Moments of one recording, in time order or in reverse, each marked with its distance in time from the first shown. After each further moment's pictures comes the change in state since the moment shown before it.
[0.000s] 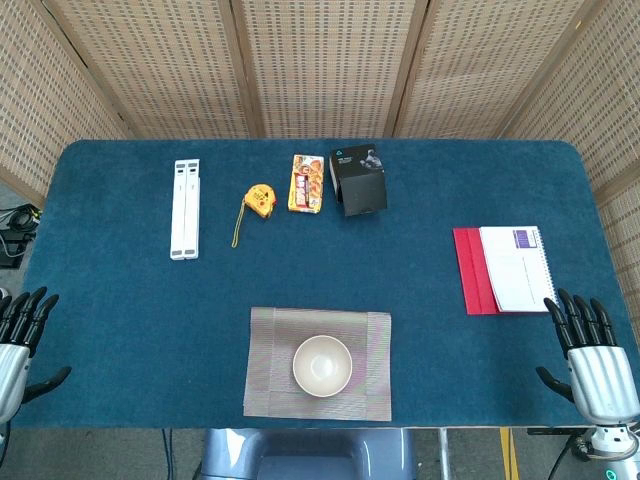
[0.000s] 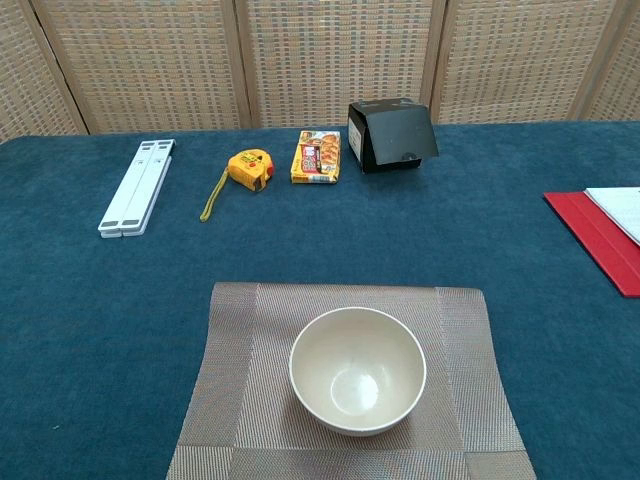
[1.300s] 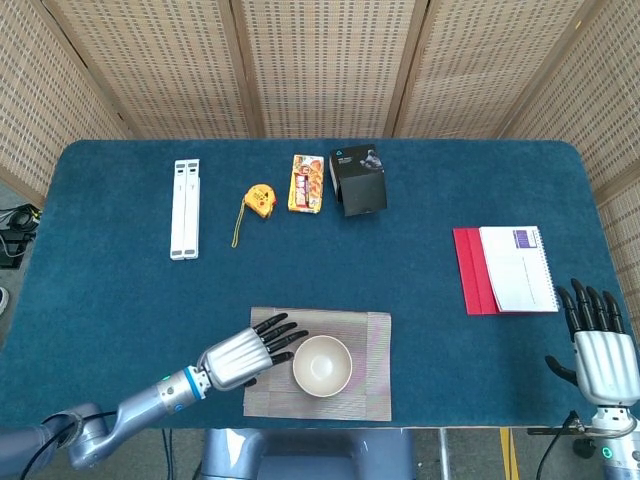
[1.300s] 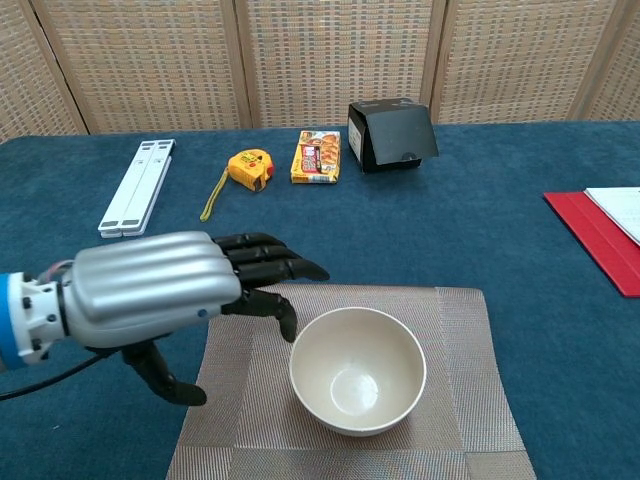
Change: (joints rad) left arm -0.637 -0.430 -0.039 0.176 0.272 -0.716 0.033; right arm 0.031 -0.006 0.057 -0.020 0.162 -0.105 -0.069
